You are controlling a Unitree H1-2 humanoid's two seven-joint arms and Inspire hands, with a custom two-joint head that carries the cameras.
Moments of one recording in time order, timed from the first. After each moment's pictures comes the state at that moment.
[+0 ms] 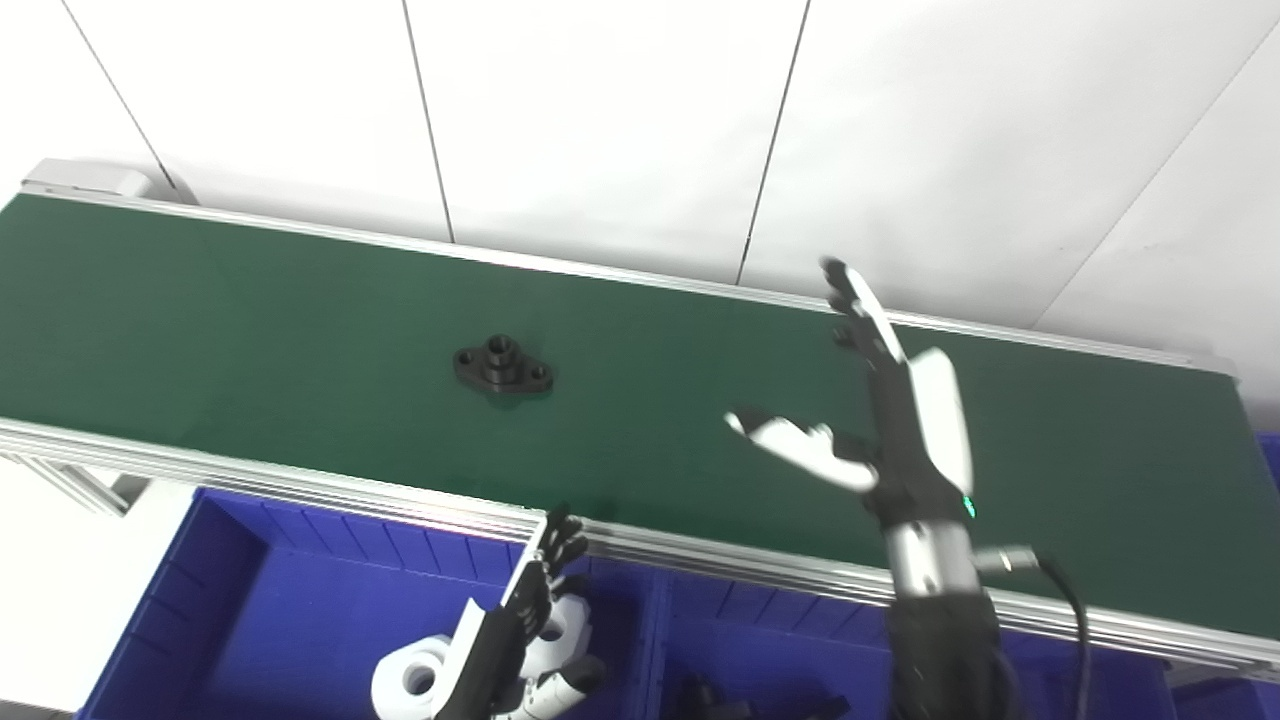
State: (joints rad) left arm 0.43 0.10 -0.49 0.03 0.12 -0.43 0.15; right arm -0.06 0.04 0.23 -0.38 -0.84 0.18 0.12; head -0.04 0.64
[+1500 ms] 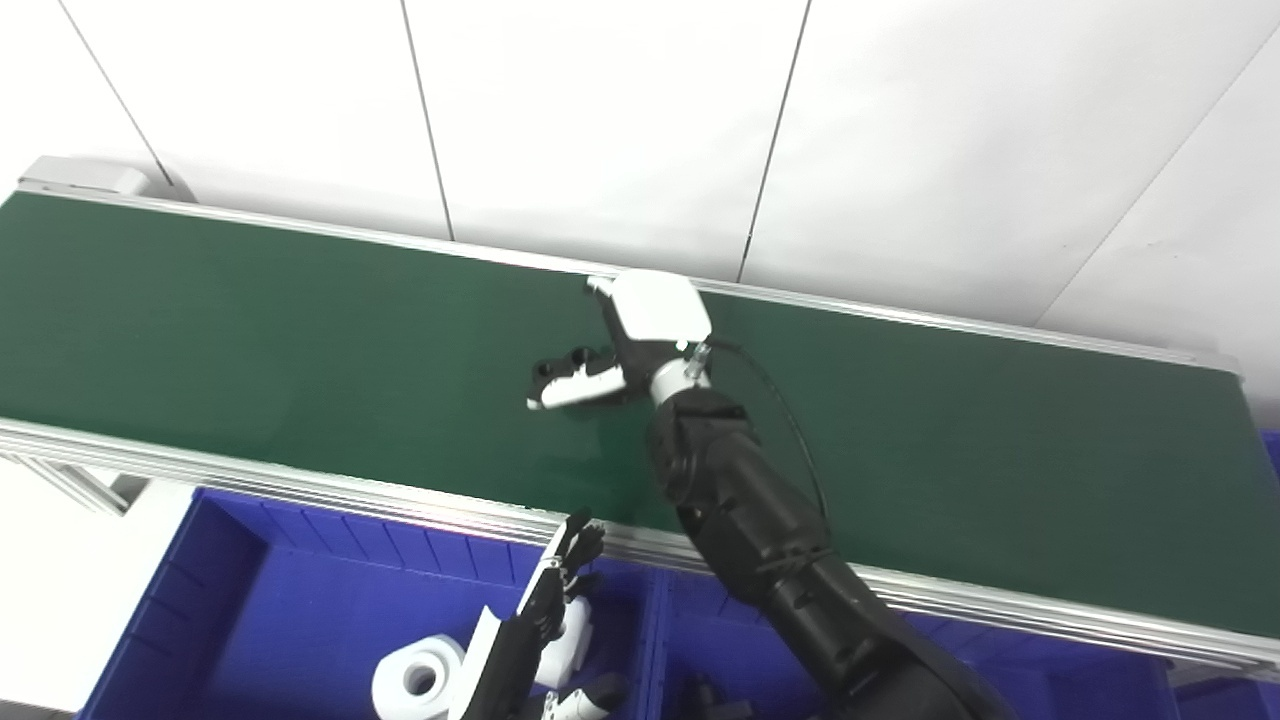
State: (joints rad) left arm 0.43 0.13 -0.60 -0.02 0.16 -0.43 0.31; right arm -0.58 0.09 0.60 0.58 -1.05 0.39 0.06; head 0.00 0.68
